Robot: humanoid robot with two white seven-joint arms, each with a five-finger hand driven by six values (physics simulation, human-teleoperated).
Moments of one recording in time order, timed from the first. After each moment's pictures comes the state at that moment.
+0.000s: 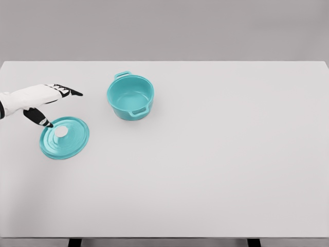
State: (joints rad) left arm -0.53 0.79 -0.41 -1.28 -0.38 -0.49 -0.61; right arm 0.01 0.00 0.51 -0.08 0.16 -0.05 0.32
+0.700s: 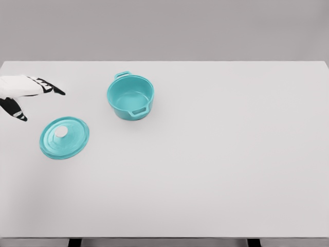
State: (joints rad) left arm -0.87 1.00 -0.92 -1.18 -0.23 -0.58 -0.61; right arm 0.01 0.00 0.51 -0.08 0.16 -0.04 0.31
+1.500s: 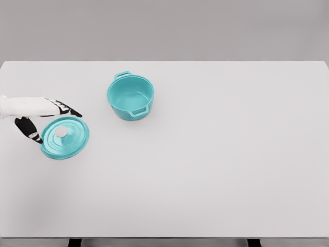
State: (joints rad) left arm -0.88 1.05 -1.06 -1.36 -0.04 -0.49 -0.61; right arm 0.01 0.00 0.51 -0.08 0.16 -0.04 0.31
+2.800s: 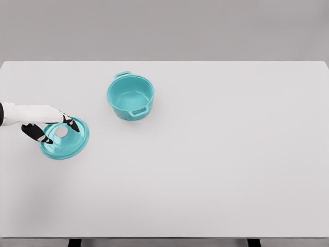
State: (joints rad) left arm -0.86 1.01 -1.08 -1.31 -0.09 -0.49 -0.61; right arm 0.01 0.00 0.51 -0.08 0.16 -0.04 0.31
